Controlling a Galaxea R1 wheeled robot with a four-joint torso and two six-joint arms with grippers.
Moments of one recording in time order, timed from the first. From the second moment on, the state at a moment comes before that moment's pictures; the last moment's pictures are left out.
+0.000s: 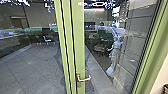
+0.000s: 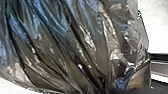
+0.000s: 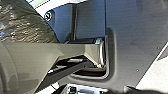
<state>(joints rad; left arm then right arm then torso) 1.45 2.86 -2.55 -0.56 0.13 0.60 -1.55 2.97 -2.52 -0.04 -0.05 0.04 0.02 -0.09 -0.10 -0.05</state>
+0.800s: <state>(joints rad) 1.45 2.88 -2.56 -0.54 0.13 0.60 -1.55 2.98 -2.53 -0.04 -0.05 0.04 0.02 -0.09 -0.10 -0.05</state>
